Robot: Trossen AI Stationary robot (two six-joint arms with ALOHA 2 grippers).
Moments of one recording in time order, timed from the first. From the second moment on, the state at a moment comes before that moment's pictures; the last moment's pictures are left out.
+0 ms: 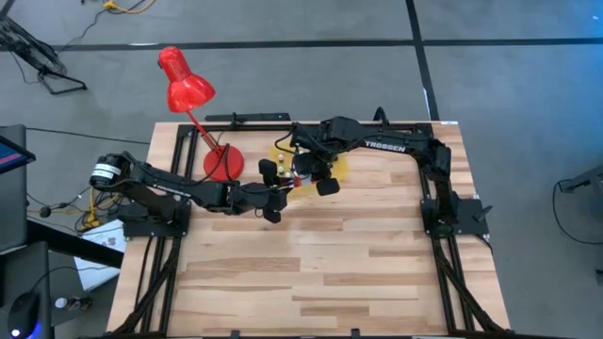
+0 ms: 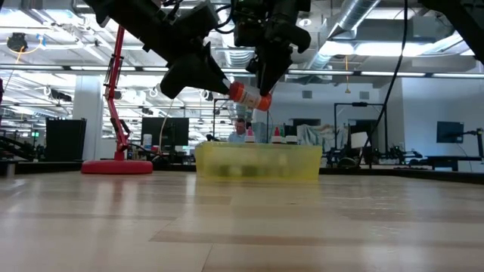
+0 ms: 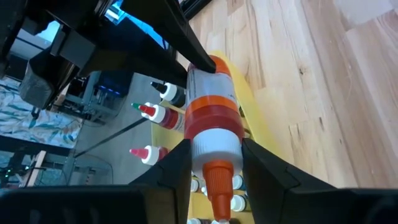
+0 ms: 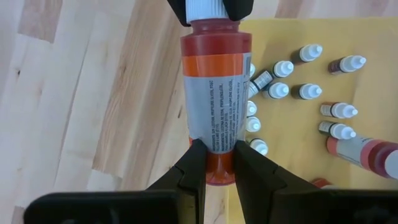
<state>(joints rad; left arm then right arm) -0.08 1.45 0.82 0.14 -0.61 0.60 -0.23 2.03 1.96 -1.24 -0.16 -0.58</state>
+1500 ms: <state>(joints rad) 0.23 1.77 1.47 -0.64 -0.34 0.16 -0.42 1.44 1.70 -1.30 -0.34 -0.48</state>
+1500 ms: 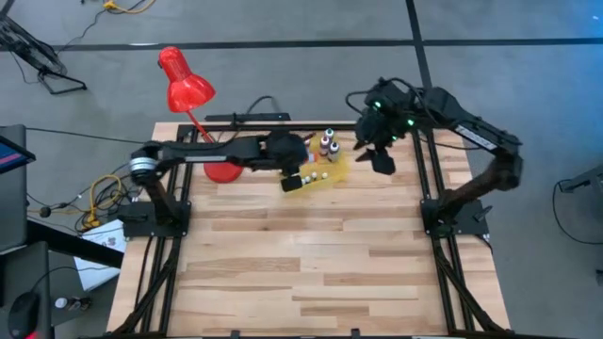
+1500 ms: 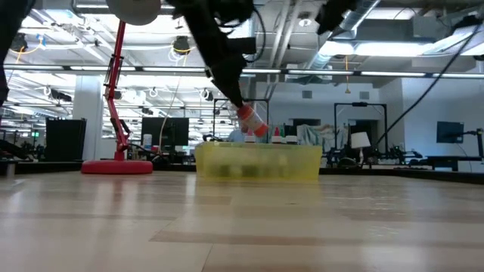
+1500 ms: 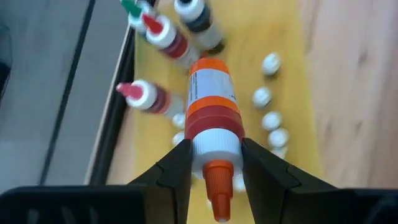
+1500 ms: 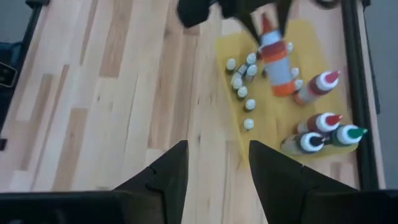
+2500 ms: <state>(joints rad) 0.28 2.22 2.20 -1.30 -0.29 0.27 -0.64 0.68 0.51 0.09 -0.31 -0.15</state>
